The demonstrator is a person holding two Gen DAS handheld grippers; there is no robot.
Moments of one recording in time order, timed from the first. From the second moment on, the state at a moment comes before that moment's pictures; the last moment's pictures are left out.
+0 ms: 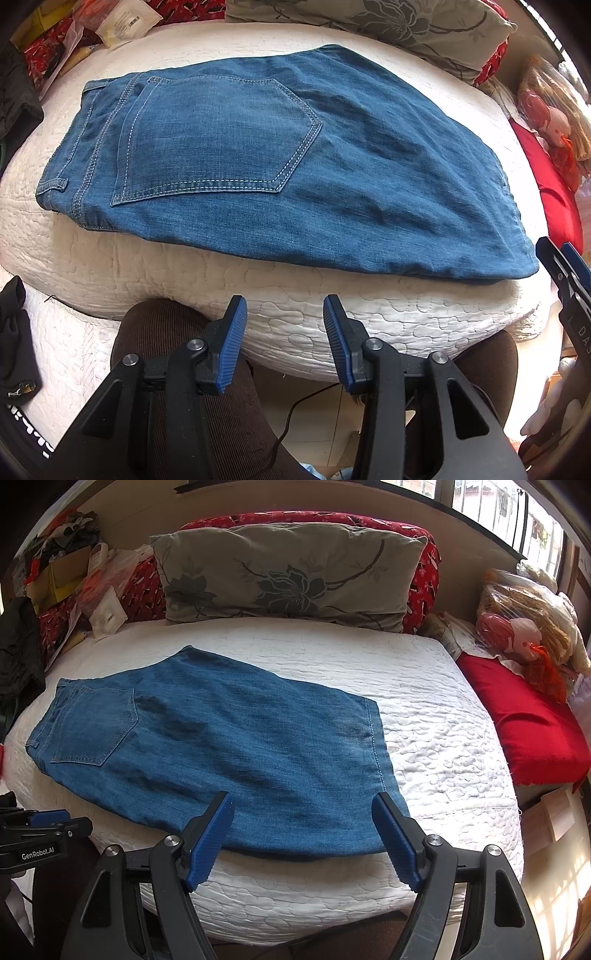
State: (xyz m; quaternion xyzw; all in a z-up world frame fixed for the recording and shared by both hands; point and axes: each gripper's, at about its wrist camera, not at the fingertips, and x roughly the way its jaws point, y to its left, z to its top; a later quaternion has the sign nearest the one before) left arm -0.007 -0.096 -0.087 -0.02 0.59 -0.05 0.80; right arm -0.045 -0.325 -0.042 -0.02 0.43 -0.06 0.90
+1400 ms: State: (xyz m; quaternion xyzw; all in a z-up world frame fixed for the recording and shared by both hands) left arm -0.009 -0.100 -0.087 -0.01 0.60 -0.05 0.80; right arm -0.049 -0.318 -0.037 -0.03 0.42 -0.06 0.91
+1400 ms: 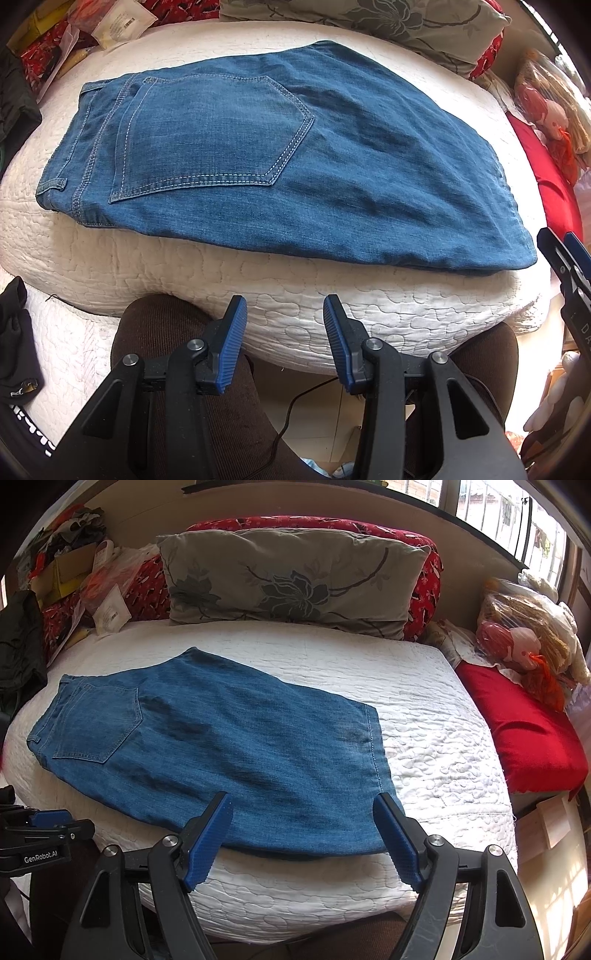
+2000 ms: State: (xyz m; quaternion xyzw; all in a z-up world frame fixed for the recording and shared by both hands) left arm -0.009 -0.102 -0.087 0.00 0.60 -0.06 0.80; right arm -0.050 -0.315 -0.037 -0.04 0.42 -0.06 0.90
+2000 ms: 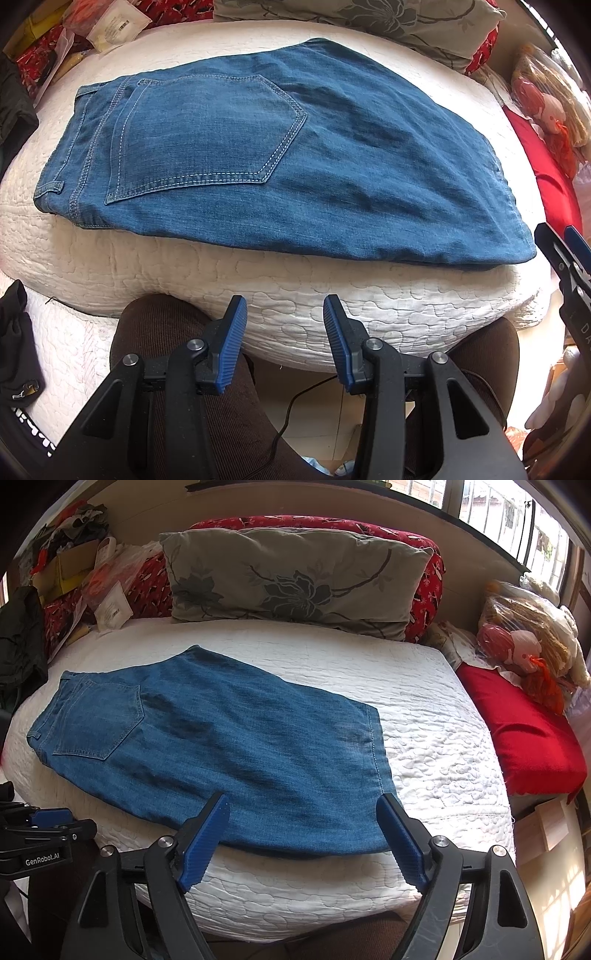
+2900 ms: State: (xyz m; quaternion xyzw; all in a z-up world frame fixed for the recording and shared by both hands) left arm -0.010 -0.107 -0.075 0.01 0.57 -0.04 0.82; right arm -0.046 -0.318 -0.046 -0.03 0.44 -0.06 0.90
